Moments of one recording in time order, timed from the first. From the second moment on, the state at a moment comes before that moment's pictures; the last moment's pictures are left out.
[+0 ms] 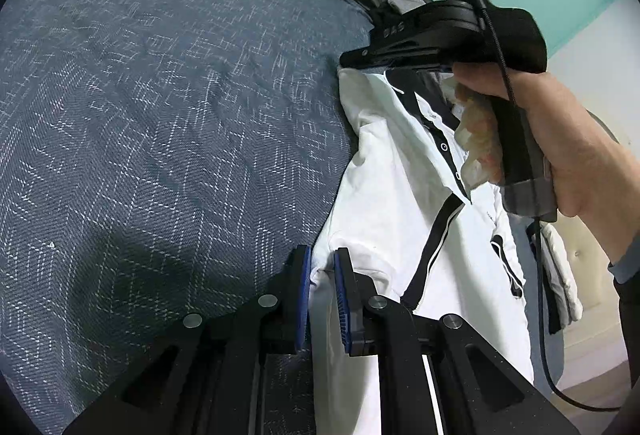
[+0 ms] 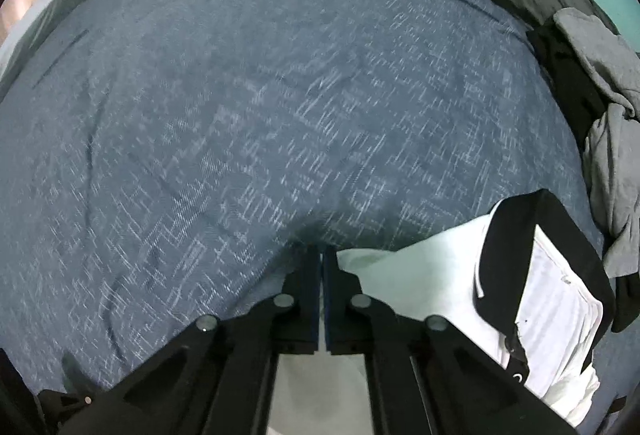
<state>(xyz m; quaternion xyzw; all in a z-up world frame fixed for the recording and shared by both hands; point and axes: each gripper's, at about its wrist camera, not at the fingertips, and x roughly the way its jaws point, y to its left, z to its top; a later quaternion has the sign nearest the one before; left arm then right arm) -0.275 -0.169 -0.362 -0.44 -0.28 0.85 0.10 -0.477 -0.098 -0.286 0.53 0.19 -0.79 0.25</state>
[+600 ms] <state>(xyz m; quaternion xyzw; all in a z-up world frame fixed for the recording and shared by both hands) -0.270 -0.170 -0.364 -0.44 -0.29 0.84 0.11 -0.526 -0.057 -0.278 0.52 0.05 -0.83 0.21</state>
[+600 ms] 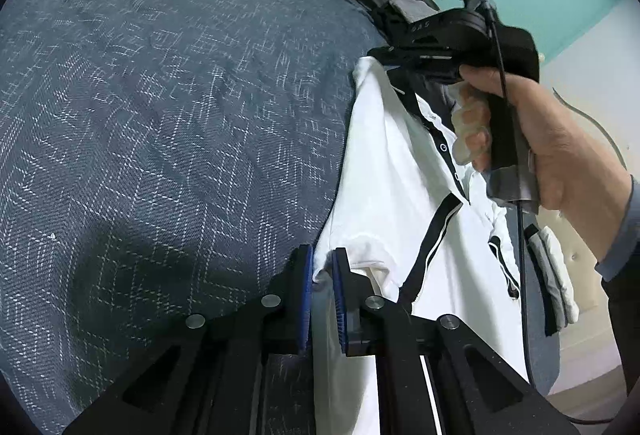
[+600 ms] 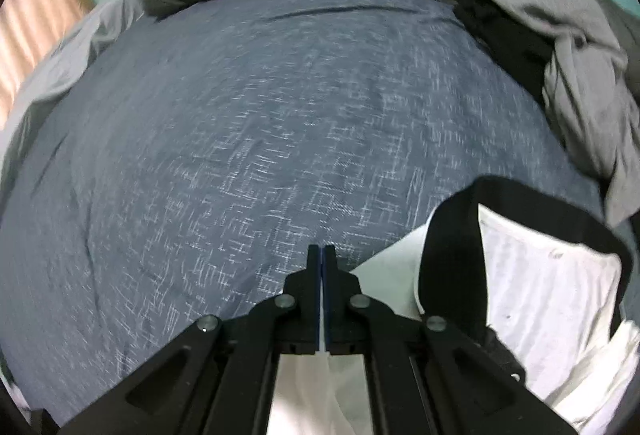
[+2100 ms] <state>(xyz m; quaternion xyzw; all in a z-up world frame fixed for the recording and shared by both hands) -0.249 -0.188 -0.362 -0.43 -0.31 0.84 0.10 -0.535 -0.025 -0.257 0.48 -0.03 -0.85 0.23</state>
